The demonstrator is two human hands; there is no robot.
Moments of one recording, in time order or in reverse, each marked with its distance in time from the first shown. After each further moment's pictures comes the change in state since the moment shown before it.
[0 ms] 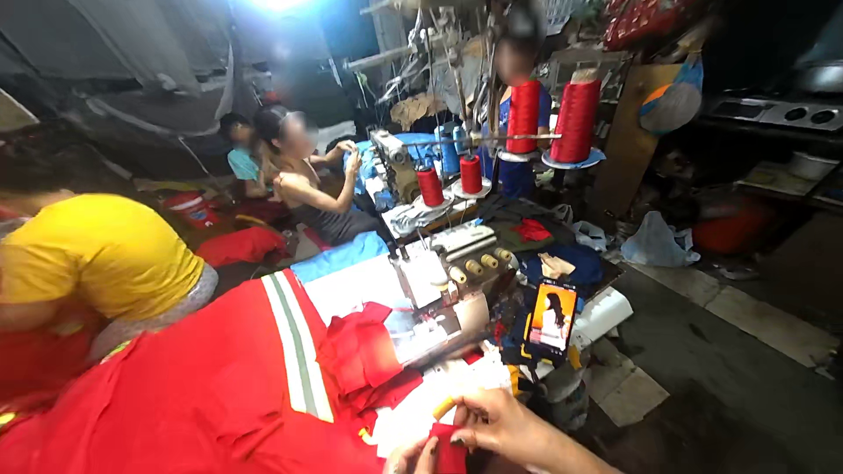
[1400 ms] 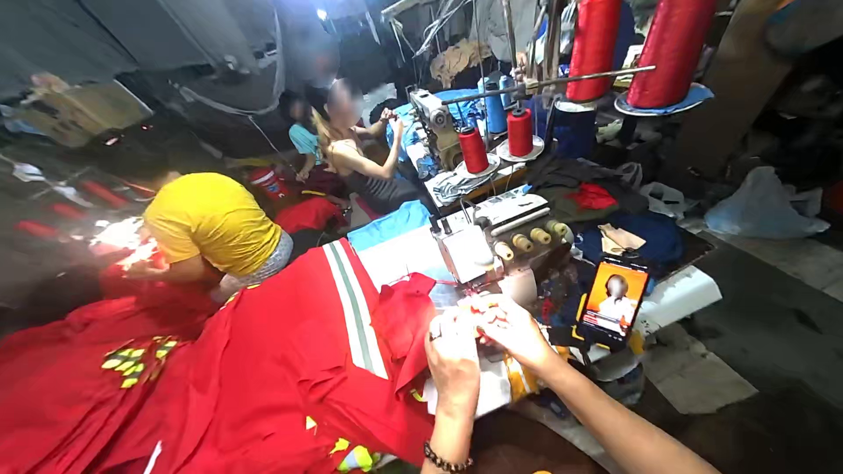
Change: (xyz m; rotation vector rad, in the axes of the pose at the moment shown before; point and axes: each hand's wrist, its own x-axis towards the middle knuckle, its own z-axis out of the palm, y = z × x) left_hand 0.117 -0.029 0.042 1.141 0.026 0.692; right_hand 0.085 0.027 -0.010 0.284 0.423 0.124
